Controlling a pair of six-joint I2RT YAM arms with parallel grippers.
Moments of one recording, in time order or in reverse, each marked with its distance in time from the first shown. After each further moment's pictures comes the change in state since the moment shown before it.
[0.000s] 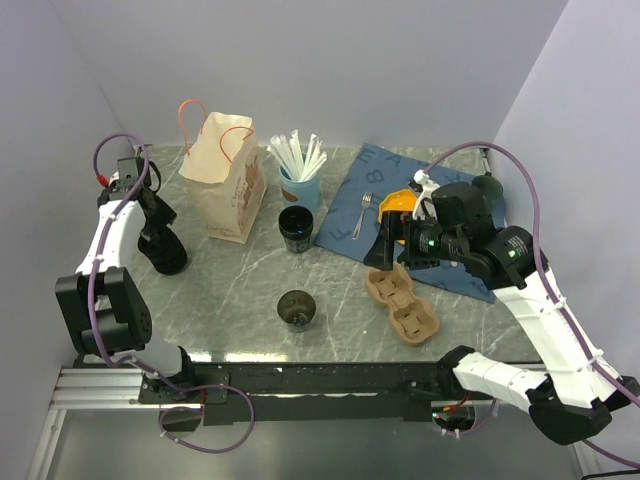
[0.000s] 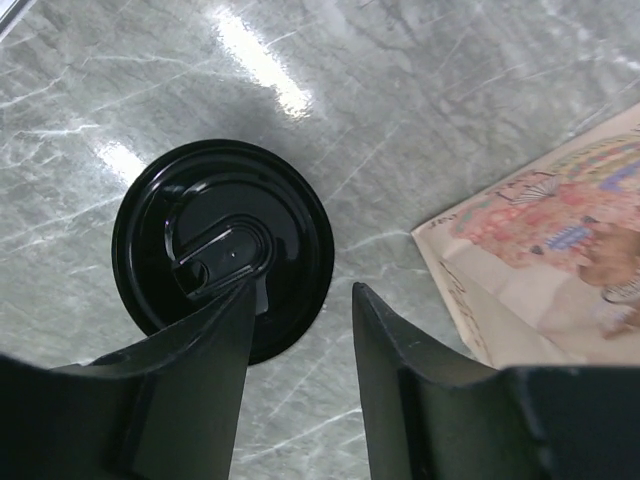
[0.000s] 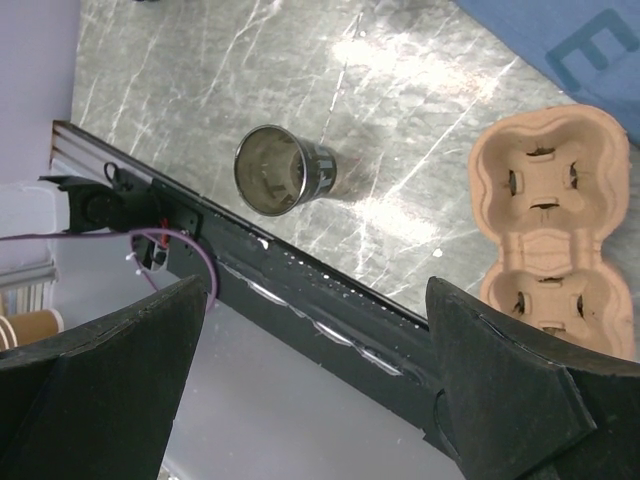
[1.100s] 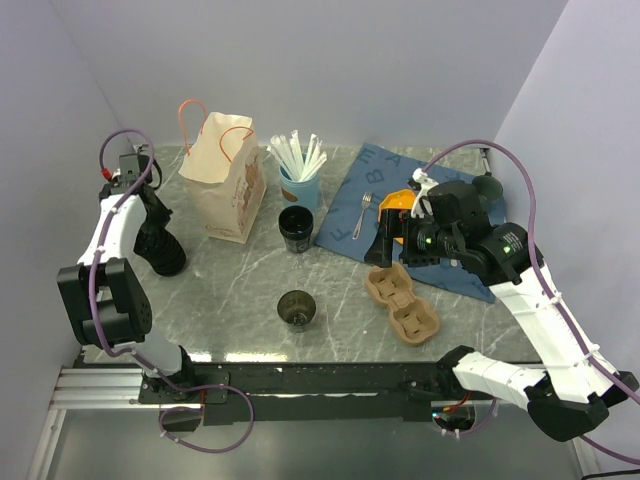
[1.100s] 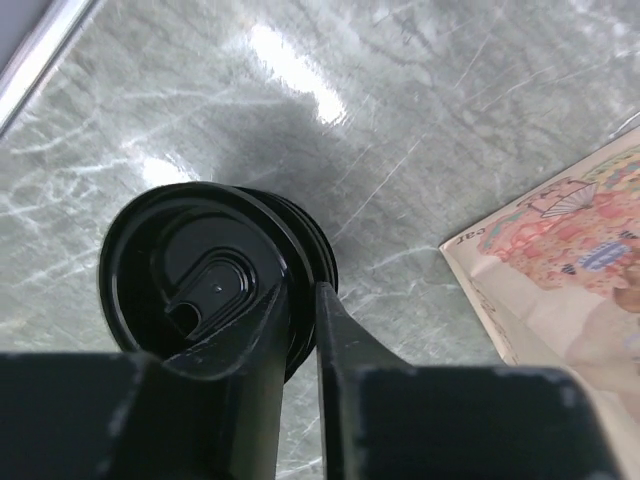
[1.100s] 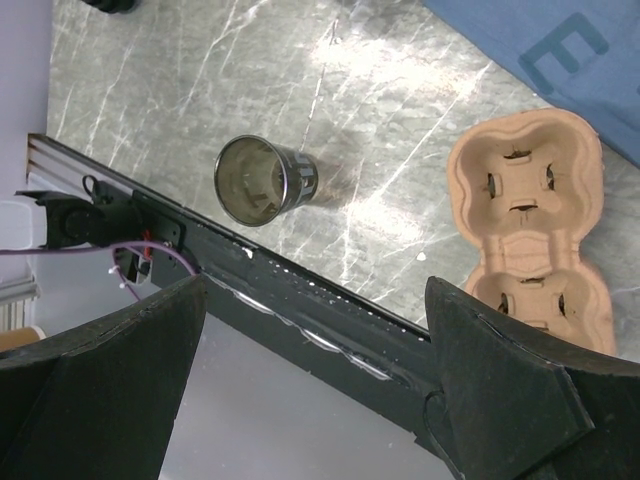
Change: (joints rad) left arm 0.000 0.059 0.036 -0.003 -0.040 0.097; right arm 0.000 0.021 0.001 0.000 0.048 -0.005
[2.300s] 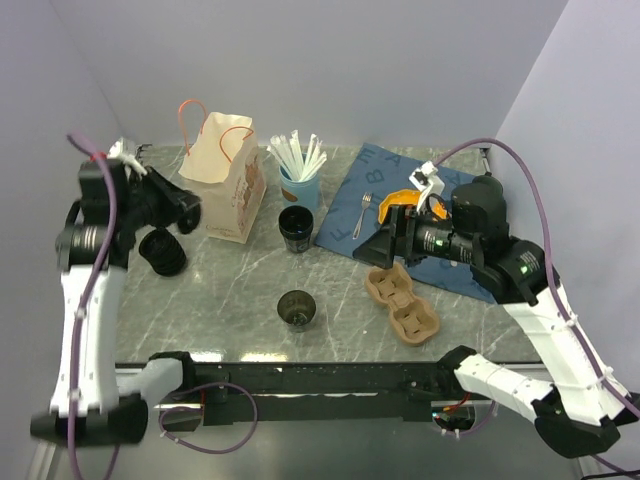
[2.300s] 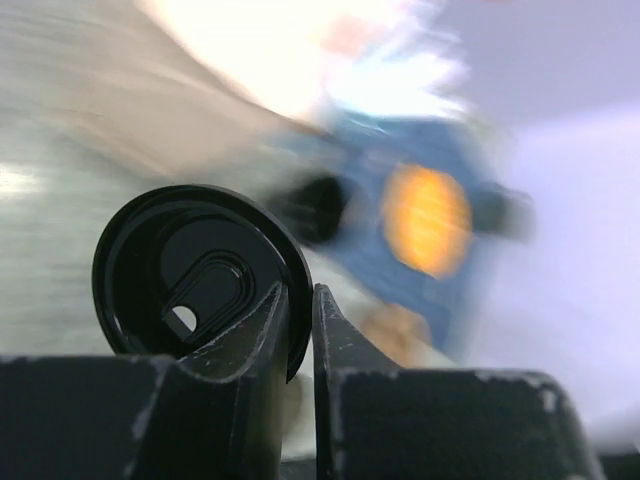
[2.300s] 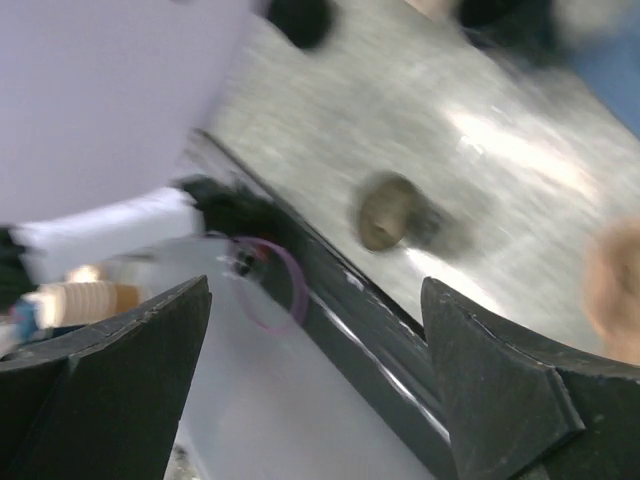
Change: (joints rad) left arm -0.153 -0.507 0.138 -0.167 0.463 -0.132; right arm 0.000 -0.089 -0.033 0.208 -0.234 0.042
